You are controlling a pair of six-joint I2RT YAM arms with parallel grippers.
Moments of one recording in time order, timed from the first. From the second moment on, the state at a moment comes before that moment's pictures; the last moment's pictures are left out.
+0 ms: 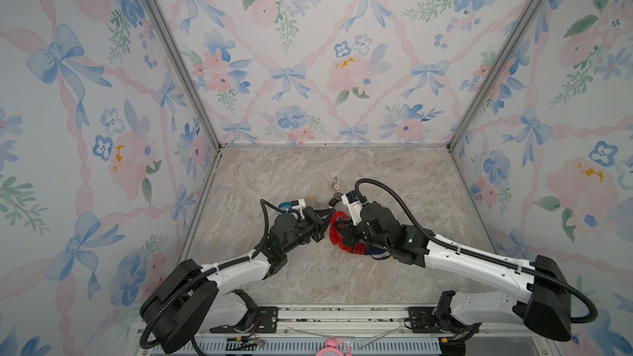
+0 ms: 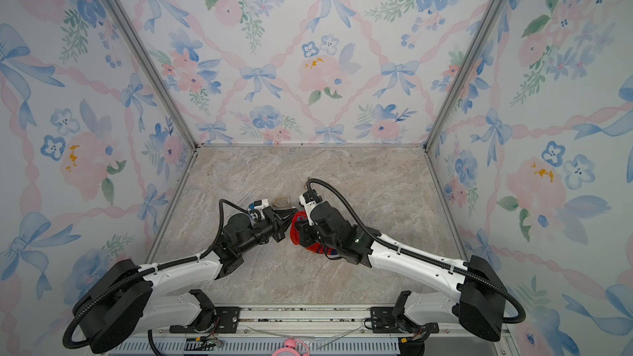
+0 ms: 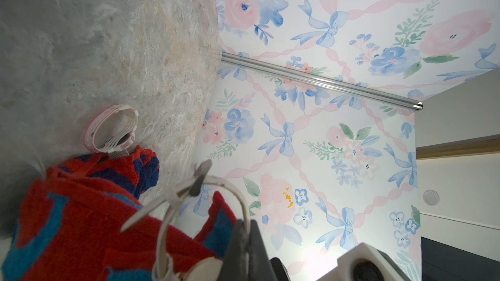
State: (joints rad) left arm -0.70 1.23 0.40 0.76 0.19 -1.75; right arm 0.99 1.27 0.90 -0.20 0.08 0.52
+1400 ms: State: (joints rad) left arm -0.71 1.22 0.39 0.76 0.17 -1.76; right arm 1.02 1.25 0.89 -0.20 0.08 0.54
